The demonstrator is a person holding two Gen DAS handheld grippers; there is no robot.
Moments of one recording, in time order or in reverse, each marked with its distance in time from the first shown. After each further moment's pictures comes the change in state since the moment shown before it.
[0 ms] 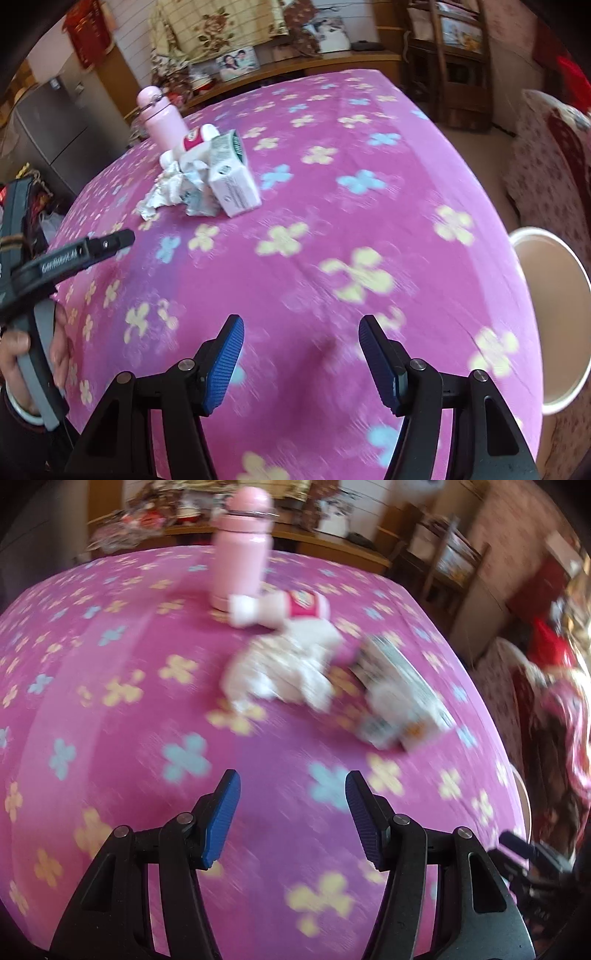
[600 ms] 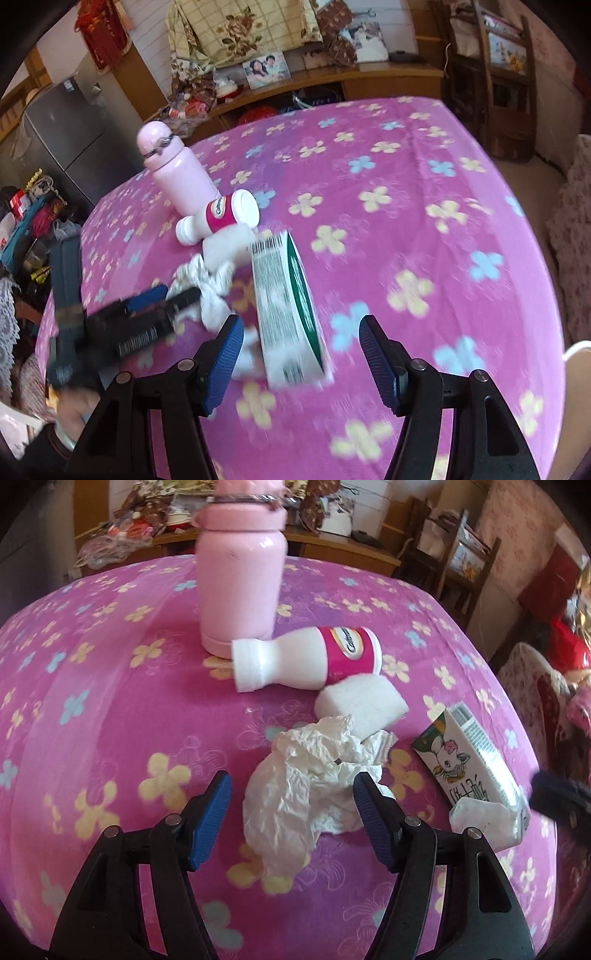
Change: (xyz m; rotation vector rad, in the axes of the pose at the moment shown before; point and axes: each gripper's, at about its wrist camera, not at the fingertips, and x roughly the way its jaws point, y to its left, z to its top) left arm 0.081 0.013 0.076 0.079 0.009 0.027; right arm 0.074 0.054 0.151 -0.046 0.009 0.086
